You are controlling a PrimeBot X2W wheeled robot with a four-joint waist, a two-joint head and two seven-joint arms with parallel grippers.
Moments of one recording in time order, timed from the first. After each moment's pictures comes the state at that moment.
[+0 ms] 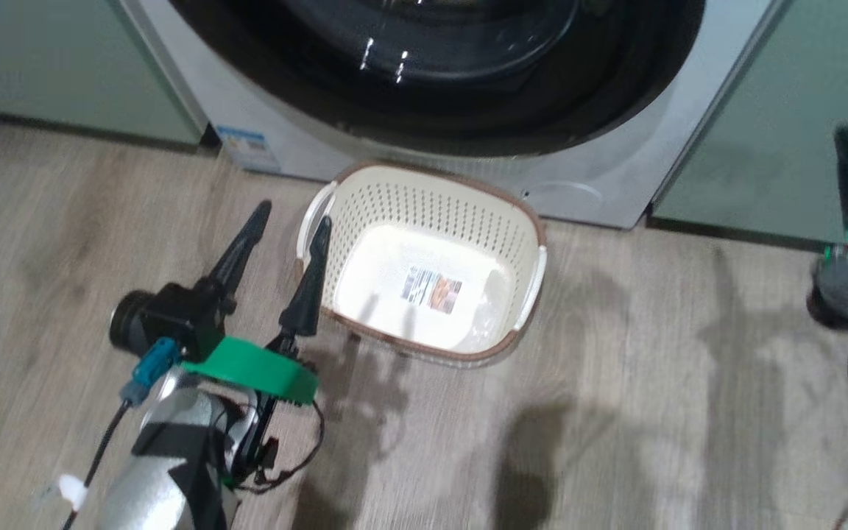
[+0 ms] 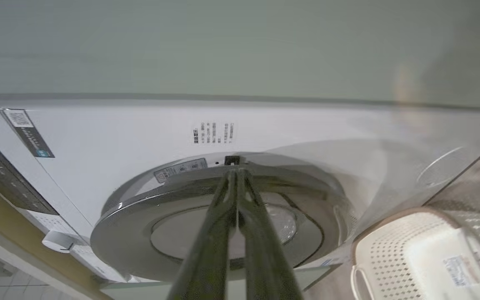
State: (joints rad) left arm -0.24 0.10 -0.10 0.08 -0.18 0.03 -0.26; right arm -0.64 -0.06 -0.17 0.58 1.47 0.13 0.23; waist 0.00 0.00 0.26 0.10
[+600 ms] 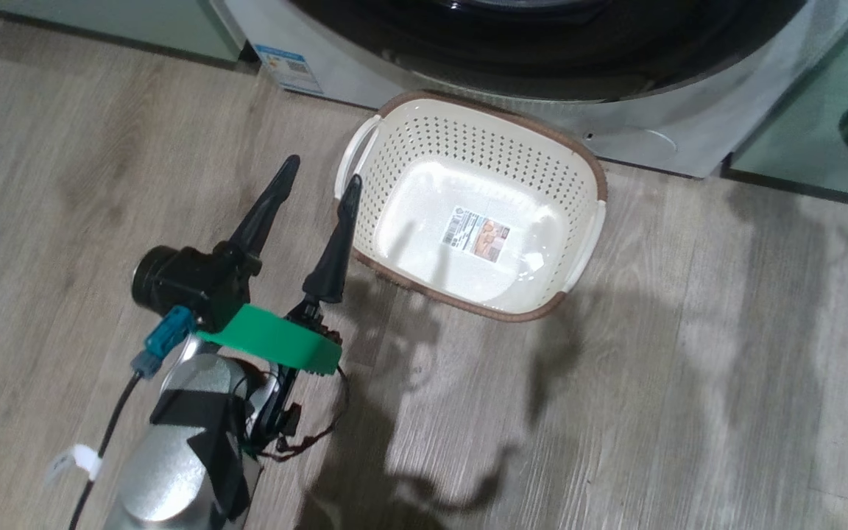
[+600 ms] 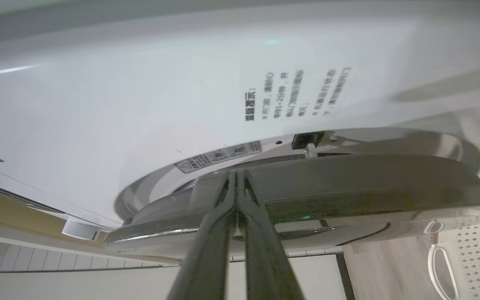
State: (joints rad) left arm -0.32 0.05 -0.10 0.07 -0.16 -0.03 -0.26; right arm -1.06 -0.10 -0.13 0.80 1.55 0.13 0.42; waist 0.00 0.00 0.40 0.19
